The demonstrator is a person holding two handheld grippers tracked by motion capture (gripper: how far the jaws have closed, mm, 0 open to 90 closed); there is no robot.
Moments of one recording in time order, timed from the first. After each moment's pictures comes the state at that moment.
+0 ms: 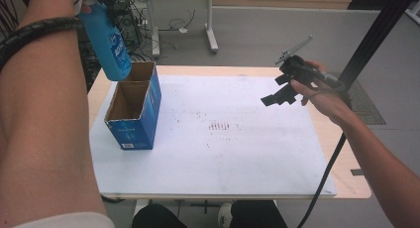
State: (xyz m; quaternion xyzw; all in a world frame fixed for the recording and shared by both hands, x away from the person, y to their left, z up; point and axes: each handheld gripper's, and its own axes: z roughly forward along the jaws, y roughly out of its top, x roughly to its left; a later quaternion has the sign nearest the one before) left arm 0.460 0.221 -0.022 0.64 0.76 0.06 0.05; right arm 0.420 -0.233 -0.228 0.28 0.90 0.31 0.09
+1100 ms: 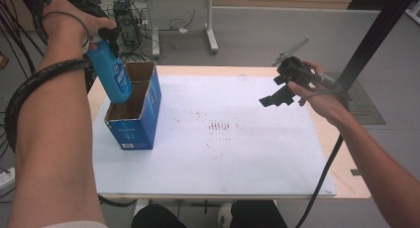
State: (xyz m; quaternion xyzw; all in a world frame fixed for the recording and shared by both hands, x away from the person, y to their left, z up) left arm 0.462 0.241 -0.102 0.64 0.77 0.03 0.04; right arm 0.418 -0.227 -0.229 0.28 0.91 0.30 0.10
